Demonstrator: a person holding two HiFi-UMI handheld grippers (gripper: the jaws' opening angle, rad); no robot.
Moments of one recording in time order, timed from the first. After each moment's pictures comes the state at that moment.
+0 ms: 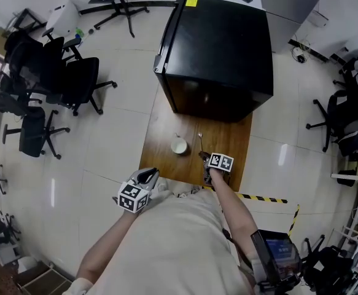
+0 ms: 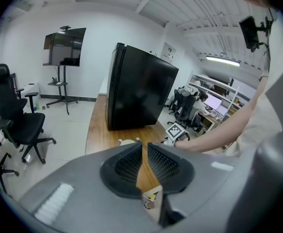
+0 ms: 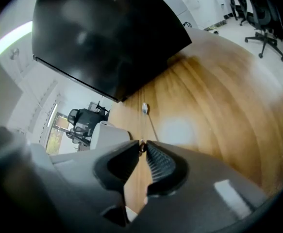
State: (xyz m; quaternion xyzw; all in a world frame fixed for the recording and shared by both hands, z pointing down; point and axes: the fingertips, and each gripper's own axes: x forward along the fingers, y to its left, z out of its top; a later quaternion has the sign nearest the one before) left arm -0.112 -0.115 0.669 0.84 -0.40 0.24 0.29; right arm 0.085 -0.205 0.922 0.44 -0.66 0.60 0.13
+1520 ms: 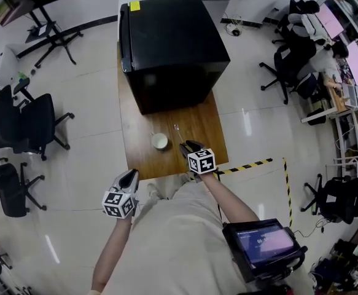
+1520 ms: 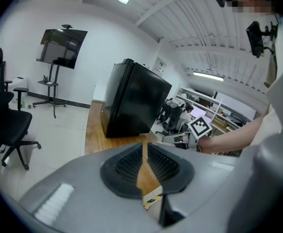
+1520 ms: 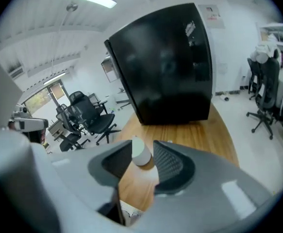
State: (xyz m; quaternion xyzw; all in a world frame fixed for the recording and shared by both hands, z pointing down) left arm -0.187 -0.119 0.647 0.88 -0.34 0.16 0.29; right arm 0.039 -0.174 0.738 0.53 -0.75 0.34 0.20
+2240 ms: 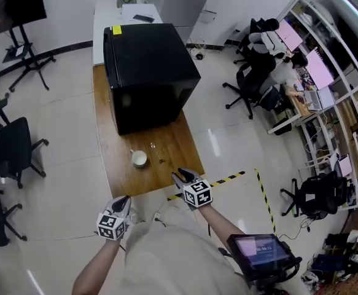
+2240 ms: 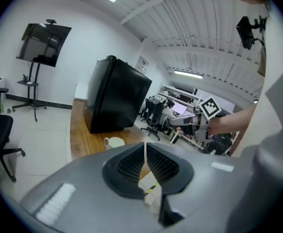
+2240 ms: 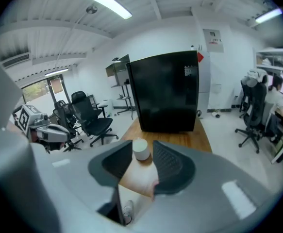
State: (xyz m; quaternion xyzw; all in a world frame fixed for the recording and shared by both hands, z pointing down) left arm -0.186 -0.058 0.671 0.92 -0.24 0.16 0.25; right arm 0.039 -0.080 0.660 0.58 -0.75 0.26 0.19
